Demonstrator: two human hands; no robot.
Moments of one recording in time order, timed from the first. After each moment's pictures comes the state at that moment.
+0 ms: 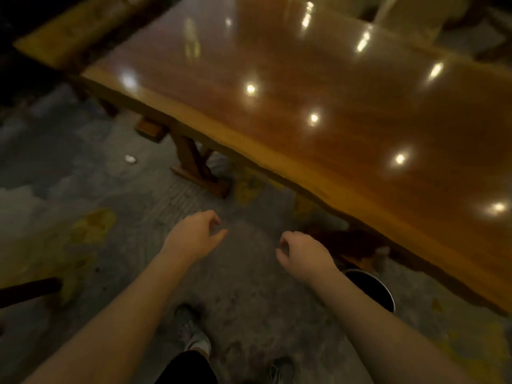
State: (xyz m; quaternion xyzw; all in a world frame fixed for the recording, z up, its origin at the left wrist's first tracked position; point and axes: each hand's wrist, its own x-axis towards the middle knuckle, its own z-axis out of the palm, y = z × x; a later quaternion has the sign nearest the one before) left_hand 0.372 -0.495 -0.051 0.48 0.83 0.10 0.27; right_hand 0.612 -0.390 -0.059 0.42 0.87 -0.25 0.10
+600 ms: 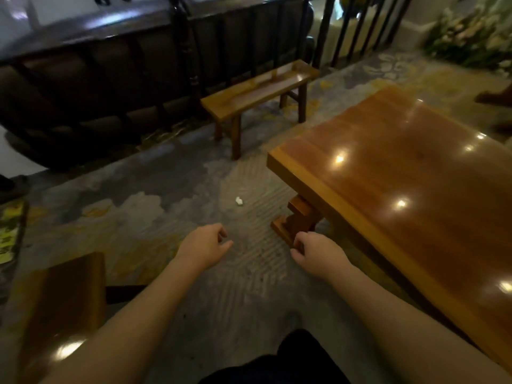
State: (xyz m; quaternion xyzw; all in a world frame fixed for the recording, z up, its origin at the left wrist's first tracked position) left_hand 0.020 -0.645 0.029 0.30 0.92 0.16 0.20; right_hand 0.200 -0.424 0.035 0.24 0.94 -0.22 0.11
